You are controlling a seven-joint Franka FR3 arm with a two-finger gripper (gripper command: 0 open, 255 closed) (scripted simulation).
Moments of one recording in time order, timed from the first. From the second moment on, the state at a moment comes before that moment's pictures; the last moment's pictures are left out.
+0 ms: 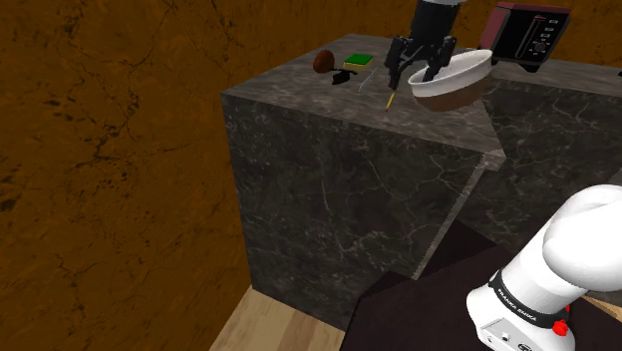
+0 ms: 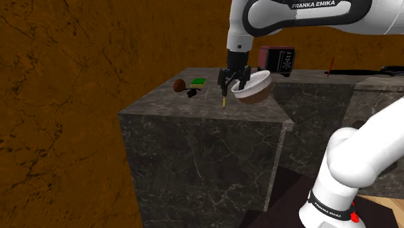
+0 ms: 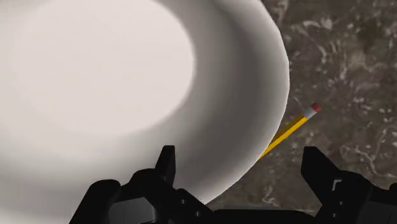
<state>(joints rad) -0.04 -0.53 0.11 -2.10 0.00 1.66 0.38</state>
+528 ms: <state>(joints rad) -0.08 -0.18 0.16 -1.78 0.02 1.67 0.66</state>
